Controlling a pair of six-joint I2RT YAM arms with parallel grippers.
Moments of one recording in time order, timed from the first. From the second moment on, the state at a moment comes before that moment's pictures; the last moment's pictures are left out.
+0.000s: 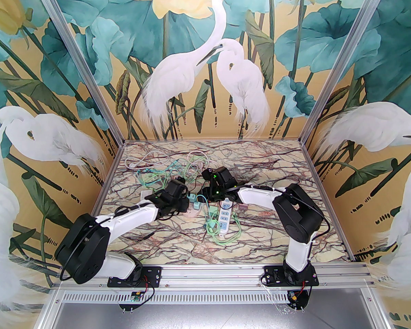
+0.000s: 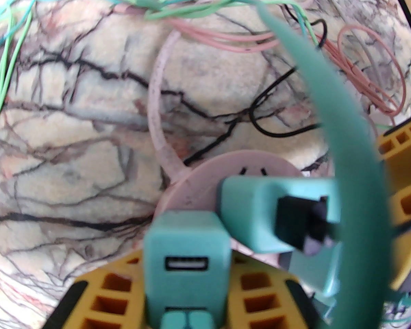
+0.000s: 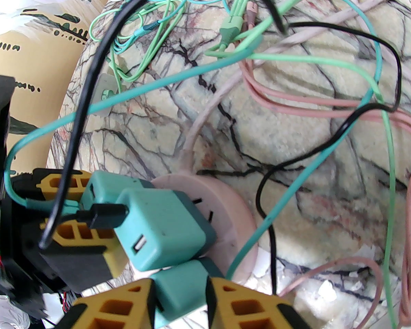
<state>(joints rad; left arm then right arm) -0.55 1.40 0.73 -0.31 -0.07 -0.42 0.69 1.87 1.10 -0.05 -0.52 0.52</state>
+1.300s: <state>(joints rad) -0.56 1.37 0.73 -0.40 -0.09 -0.47 0.71 1.88 1.11 -0.05 -0.52 0.52</state>
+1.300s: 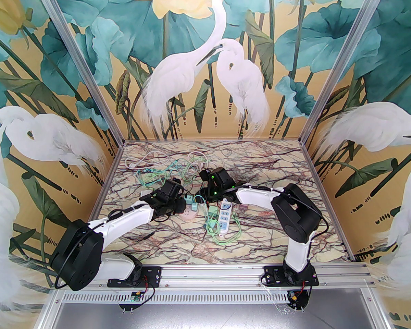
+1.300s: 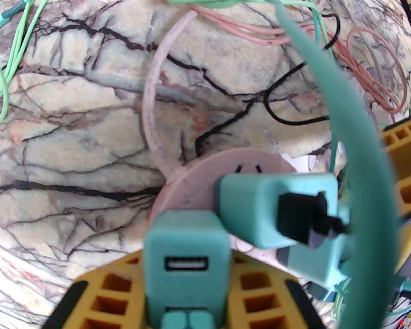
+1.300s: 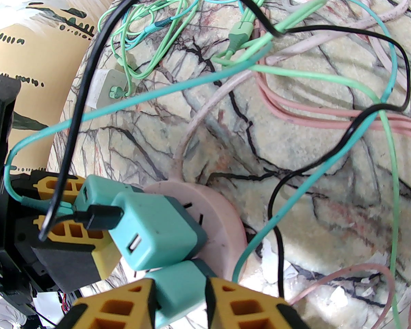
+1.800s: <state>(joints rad) -0.67 1.51 0.89 -0.52 -0.29 -0.46 0.70 1.88 1.12 -0.06 -0.52 0.52</state>
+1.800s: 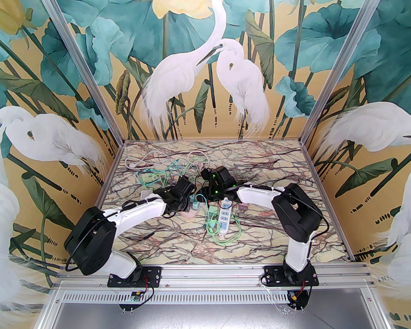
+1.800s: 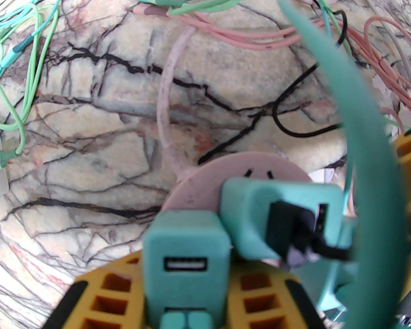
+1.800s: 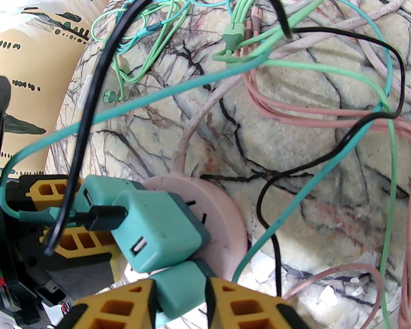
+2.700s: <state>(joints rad) -0.67 1.47 0.87 -0.55 -0.11 -0.48 0.70 1.96 1.11 -0.11 -0.38 0.51</state>
